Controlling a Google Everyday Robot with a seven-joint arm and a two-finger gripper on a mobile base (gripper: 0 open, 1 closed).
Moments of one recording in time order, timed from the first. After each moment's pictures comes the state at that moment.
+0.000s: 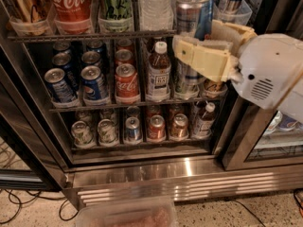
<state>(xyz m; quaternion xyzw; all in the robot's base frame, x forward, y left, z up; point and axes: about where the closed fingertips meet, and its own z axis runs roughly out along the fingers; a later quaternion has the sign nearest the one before) 0.444 -0.072 1.072 -0.30 0.61 0.26 0.69</state>
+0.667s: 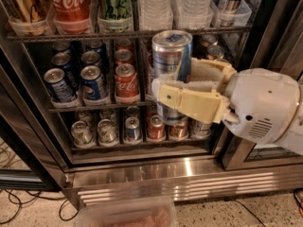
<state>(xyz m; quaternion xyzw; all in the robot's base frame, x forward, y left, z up) 0.385 -0.036 1.038 -0.36 0.59 0.38 0.62</state>
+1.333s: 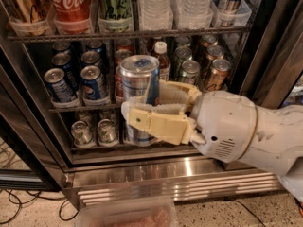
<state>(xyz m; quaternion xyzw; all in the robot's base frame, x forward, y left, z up) 0.364 0.010 1.012 -0.35 0.57 0.45 0.59</state>
